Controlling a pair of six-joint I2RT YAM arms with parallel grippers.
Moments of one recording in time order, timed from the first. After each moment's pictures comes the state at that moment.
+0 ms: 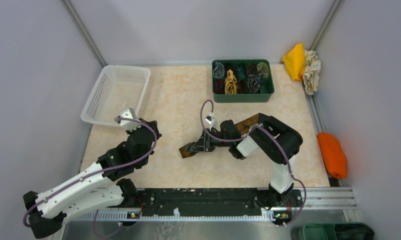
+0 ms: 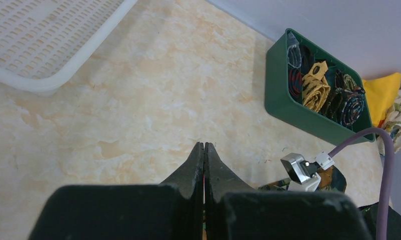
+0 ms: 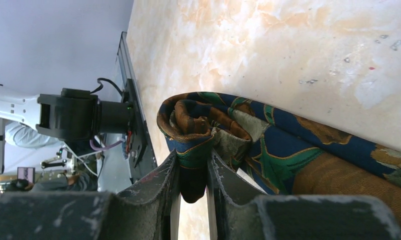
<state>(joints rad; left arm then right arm) -0.98 0.71 0.69 -0.38 -1.00 -0.87 0.73 1.86 0.56 0.96 -0.64 0.86</state>
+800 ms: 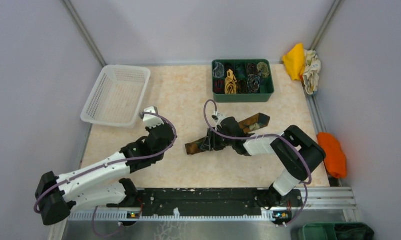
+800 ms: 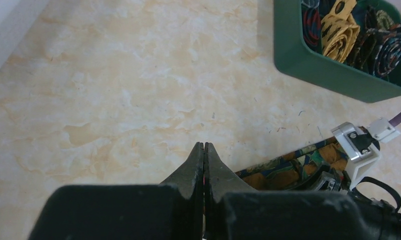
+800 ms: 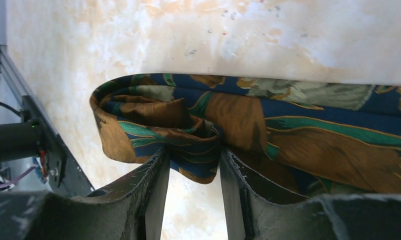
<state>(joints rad) -0.98 0.96 0.66 -0.21 -0.88 -0.84 0.71 1.60 0.58 0.39 -0.35 0.61</state>
